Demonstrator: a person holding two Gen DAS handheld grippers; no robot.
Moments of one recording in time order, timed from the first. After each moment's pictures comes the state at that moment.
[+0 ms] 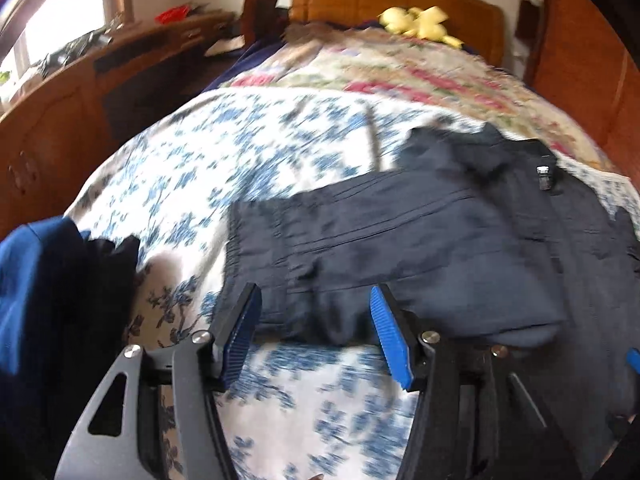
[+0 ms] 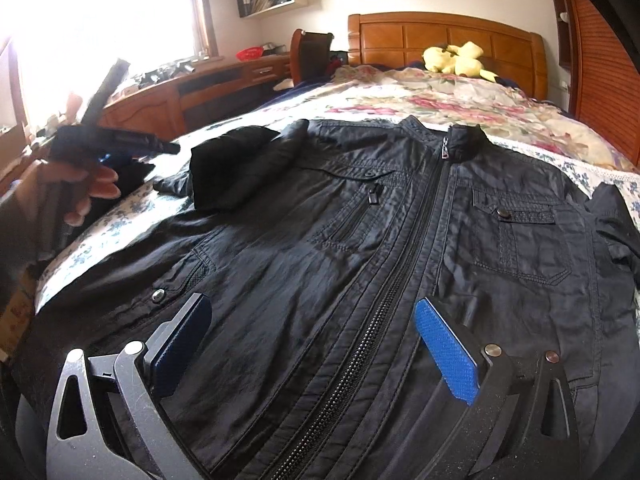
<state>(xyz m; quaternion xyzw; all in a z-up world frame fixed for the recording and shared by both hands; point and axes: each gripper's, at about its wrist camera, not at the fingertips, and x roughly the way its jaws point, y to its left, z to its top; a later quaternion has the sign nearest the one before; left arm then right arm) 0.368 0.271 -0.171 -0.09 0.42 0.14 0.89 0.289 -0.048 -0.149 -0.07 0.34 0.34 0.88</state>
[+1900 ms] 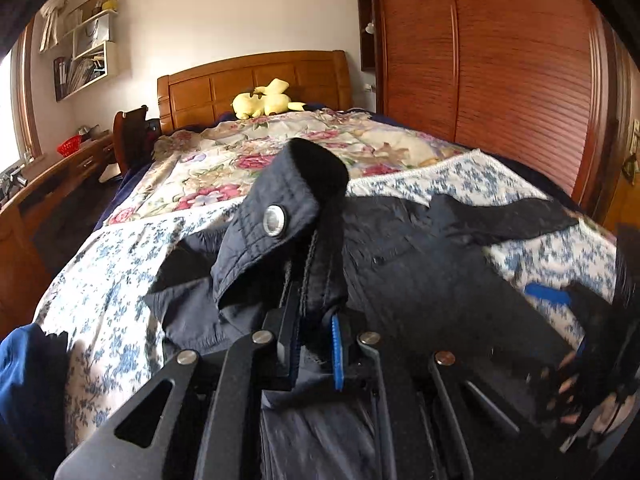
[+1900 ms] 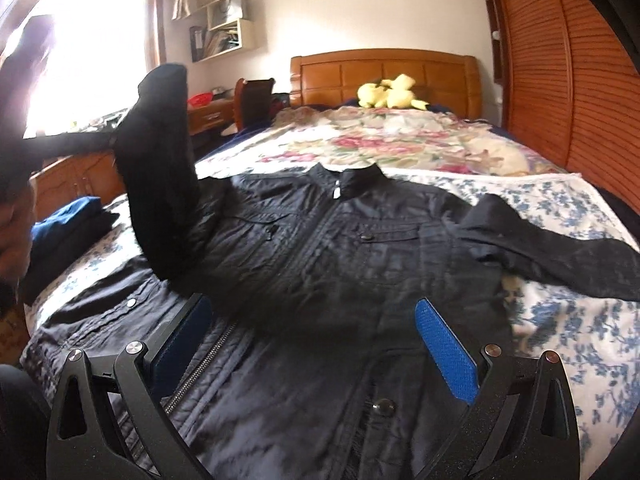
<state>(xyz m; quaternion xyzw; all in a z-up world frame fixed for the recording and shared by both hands) 0.272 0.009 -0.035 0.03 0.29 -0.05 0.95 0.256 -0.175 -0.083 -0.04 0.28 0.25 0.93</state>
